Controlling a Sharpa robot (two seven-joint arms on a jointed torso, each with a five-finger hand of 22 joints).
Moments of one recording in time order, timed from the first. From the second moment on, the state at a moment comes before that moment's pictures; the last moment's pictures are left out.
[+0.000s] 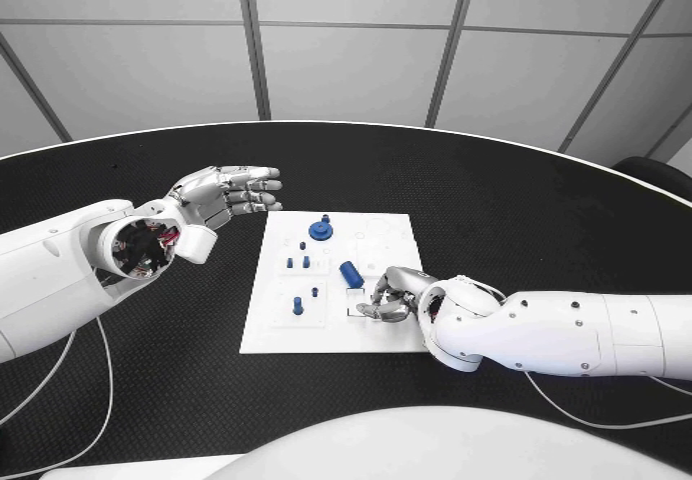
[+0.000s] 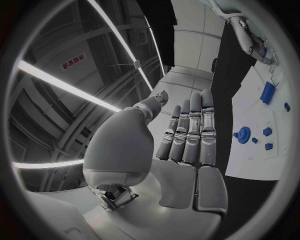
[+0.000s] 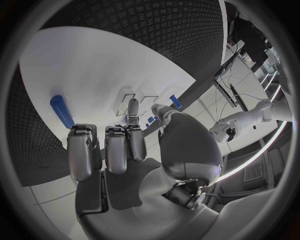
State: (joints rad) left arm 1.27 -0.72 -0.13 1.28 0.13 0.13 0.11; left_hand 1.29 -0.14 0.47 -0.03 0.06 0.91 0.21 0.18 0.23 1.08 0.15 0.21 0.11 0.97 0.08 0.72 0.17 0.17 1.02 0.18 0.46 0.22; right arm 0.92 -0.82 -0.13 1.67 -1.35 -0.48 -0.57; right_hand 0.97 -0.14 0.38 0.26 0.35 1.03 0.05 0.39 0.81 1.47 -0.02 1.48 1.31 1.47 -0.09 1.57 1.31 0.01 1.47 0.02 1.57 1.31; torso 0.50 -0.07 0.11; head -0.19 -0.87
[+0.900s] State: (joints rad) left arm 1.27 -0.72 -0.13 1.28 0.13 0.13 0.12; left_hand 1.29 -0.14 0.47 -0.03 0.06 0.91 0.21 0.18 0.23 1.08 0.15 0.21 0.11 0.97 0.08 0.72 0.17 0.17 1.02 0.18 0.46 0.22; right arm 1.00 -0.85 -0.11 1.69 -1.38 -0.62 -0.46; right_hand 1.07 -0.22 0.39 0.17 0.25 0.92 0.11 0.26 0.74 1.47 0.02 1.47 1.31 1.47 -0.05 1.57 1.31 0.01 1.47 0.04 1.57 1.31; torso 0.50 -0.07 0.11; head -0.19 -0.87
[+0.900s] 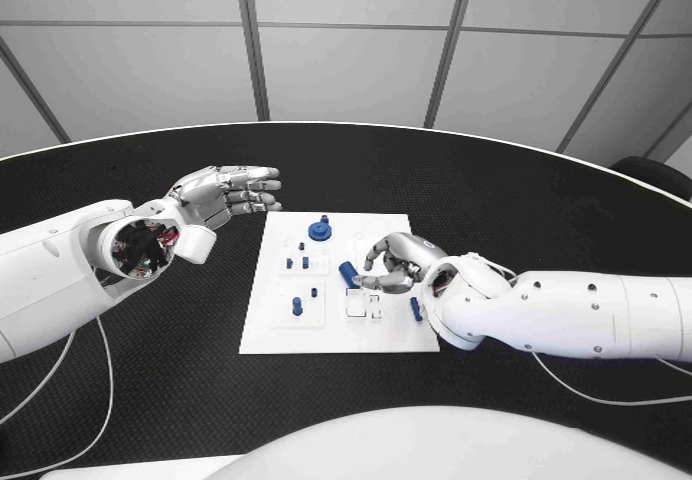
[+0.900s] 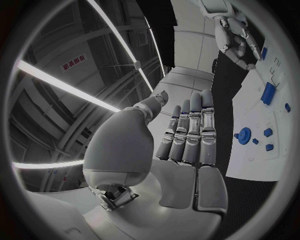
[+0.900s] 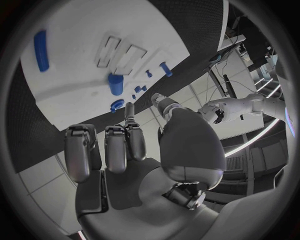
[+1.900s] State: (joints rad) left arm 1.27 -0.72 -0.13 1.28 0.13 0.13 0.11; left_hand 1.29 -0.14 0.46 -0.02 0.06 0.91 0.21 0.18 0.23 1.07 0.14 0.22 0.11 0.97 0.08 0.72 0.18 0.17 1.02 0.18 0.45 0.22; right arm 1.05 -0.65 -0.11 1.42 -1.45 -0.42 -0.54; right_hand 1.06 -0.21 0.36 0.20 0.21 0.95 0.11 0.23 0.70 1.47 0.03 1.45 1.31 1.47 -0.05 1.57 1.31 0.02 1.47 0.05 1.55 1.31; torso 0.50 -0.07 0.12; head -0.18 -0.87
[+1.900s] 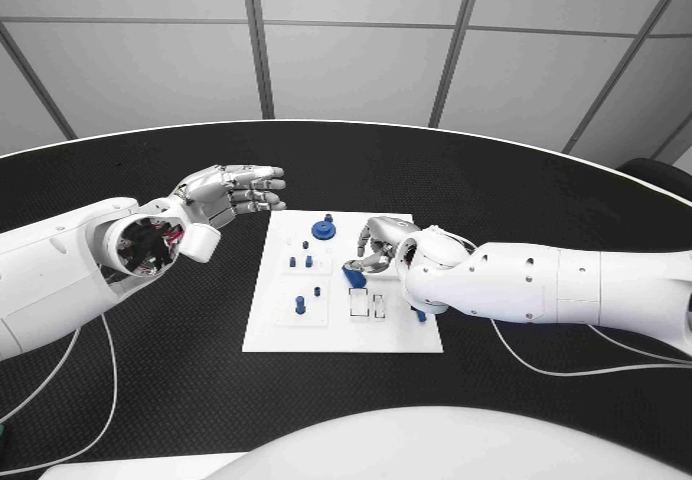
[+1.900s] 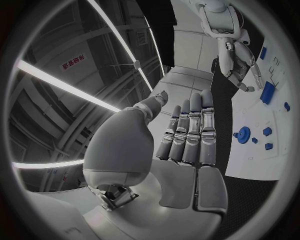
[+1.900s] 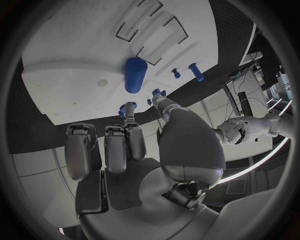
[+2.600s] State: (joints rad) left arm 1.27 -0.72 -0.13 1.28 0.13 0.13 0.11; left_hand 1.29 -0.14 0.46 -0.02 0.06 0.91 0.21 0.18 0.23 1.07 0.14 0.22 0.11 0.97 0.08 0.72 0.18 0.17 1.03 0.18 0.45 0.22; right arm 1.05 -0.60 -0.11 1.36 -1.45 -0.36 -0.56; right_hand 1.06 -0.21 0.35 0.20 0.20 0.96 0.10 0.23 0.70 1.47 0.03 1.45 1.31 1.47 -0.05 1.57 1.31 0.02 1.47 0.05 1.55 1.31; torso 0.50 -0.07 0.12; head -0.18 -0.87
